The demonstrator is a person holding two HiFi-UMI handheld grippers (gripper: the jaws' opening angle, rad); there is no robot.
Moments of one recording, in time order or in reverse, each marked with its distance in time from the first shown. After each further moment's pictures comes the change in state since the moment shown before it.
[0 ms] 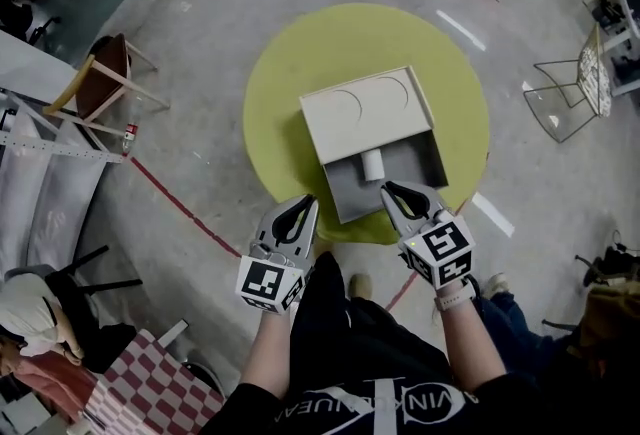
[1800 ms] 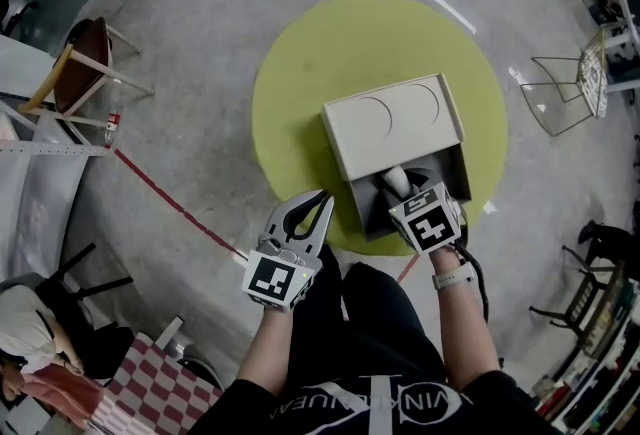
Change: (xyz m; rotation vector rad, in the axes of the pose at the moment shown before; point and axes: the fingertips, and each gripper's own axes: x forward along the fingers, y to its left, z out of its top) left arm 0.029 0.045 0.000 -0.051 0.019 -0.115; right arm 0.084 -0.037 -0.049 -0.064 0.590 -0.142
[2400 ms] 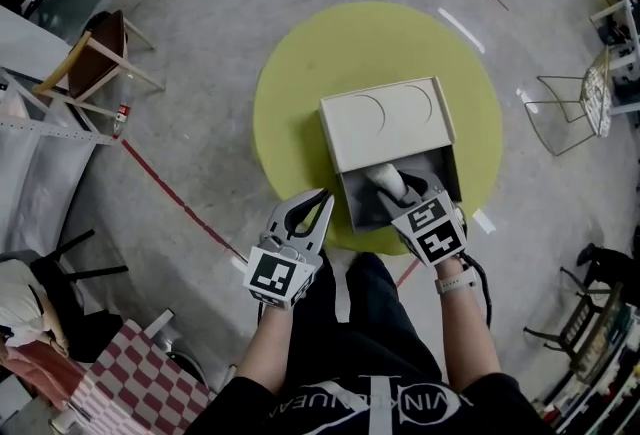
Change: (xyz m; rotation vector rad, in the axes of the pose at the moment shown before) left arm 0.000 -0.028 0.001 0.014 -0.015 0.072; right arm -0.037 0.007 0.006 -0.125 -0.182 0.085
